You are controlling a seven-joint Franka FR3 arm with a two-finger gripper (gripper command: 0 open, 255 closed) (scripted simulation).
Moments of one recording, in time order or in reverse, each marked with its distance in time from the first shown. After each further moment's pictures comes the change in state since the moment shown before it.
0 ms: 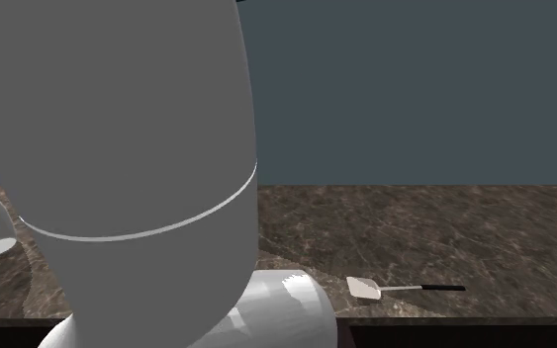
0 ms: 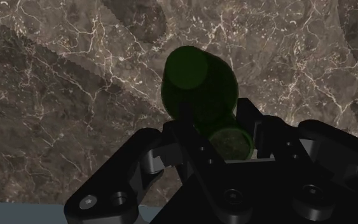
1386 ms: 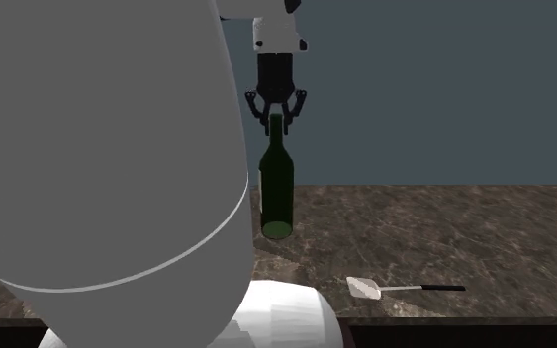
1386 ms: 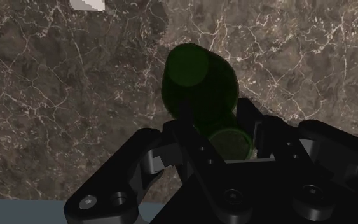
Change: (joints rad) arm -0.224 -0.083 -0.297 -0.093 -0.104 0.011 -0.499
